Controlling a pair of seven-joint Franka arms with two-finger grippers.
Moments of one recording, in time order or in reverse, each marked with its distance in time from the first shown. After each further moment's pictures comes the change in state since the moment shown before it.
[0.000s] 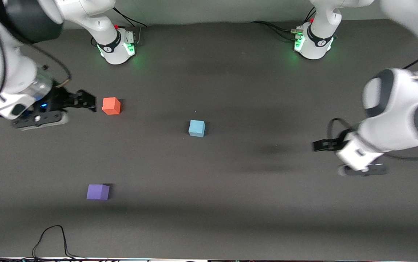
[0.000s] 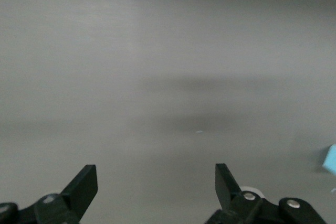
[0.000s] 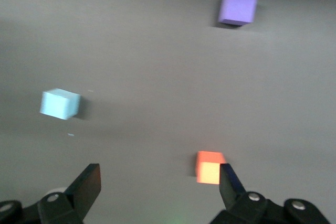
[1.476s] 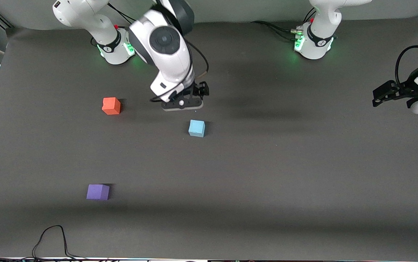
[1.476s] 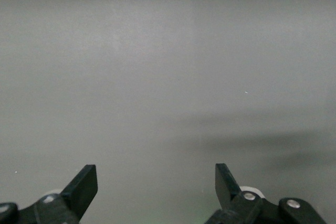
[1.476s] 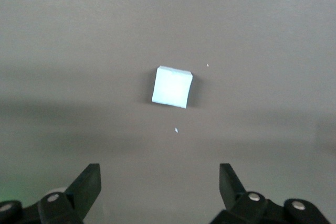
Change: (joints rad) left arm 0.047 -0.352 0.048 -0.117 0.089 -0.154 0.155; right arm 0.474 0.252 -0.003 -0.103 0.043 0.351 0.504
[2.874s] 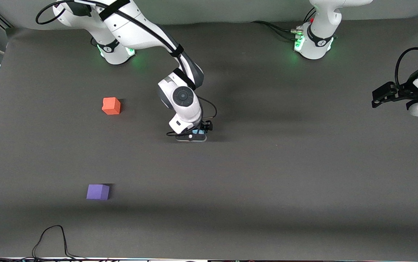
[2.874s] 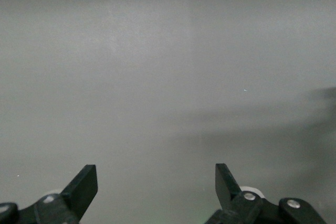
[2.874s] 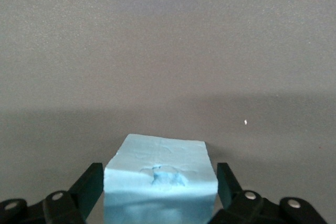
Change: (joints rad) left arm -0.023 0.021 0.020 0.022 0.000 -0.009 0.023; right arm 0.000 0.349 -0.008 -0.104 0.000 0.505 0.060
